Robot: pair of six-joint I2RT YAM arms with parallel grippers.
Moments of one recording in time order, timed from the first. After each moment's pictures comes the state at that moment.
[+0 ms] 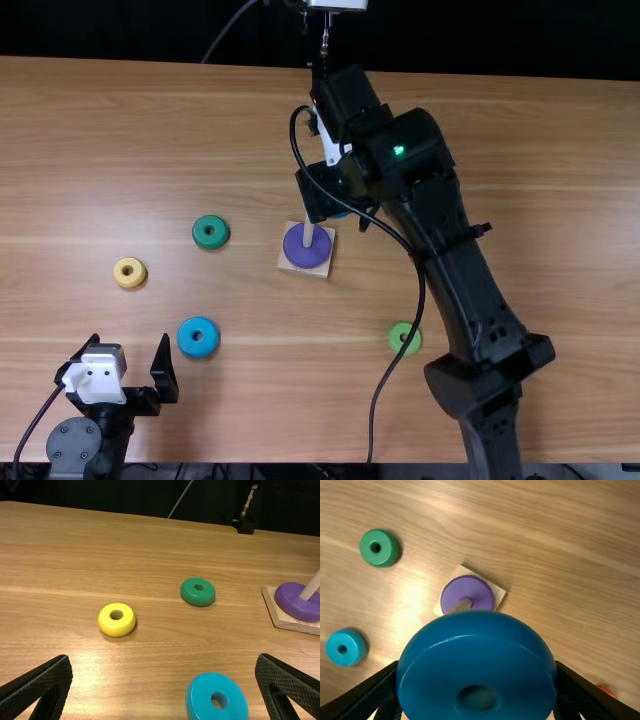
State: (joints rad) left arm -0.03 0.02 0.10 -0.37 0.03 -0.14; right arm 0.52 2.26 2.63 -1.57 -0.01 0.13
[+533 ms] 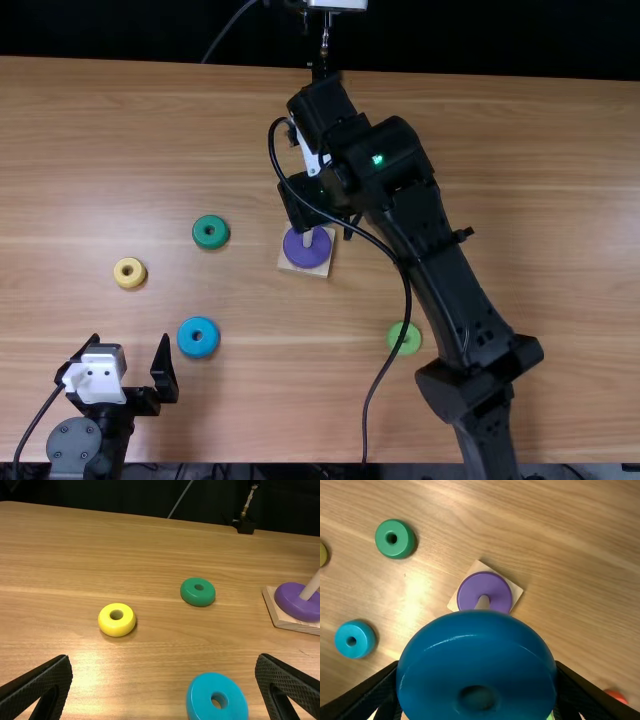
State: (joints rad) left arm -0.03 0.02 0.10 -0.37 0.03 -0.14; right arm 0.56 2.28 2.63 -1.57 -0.01 0.13
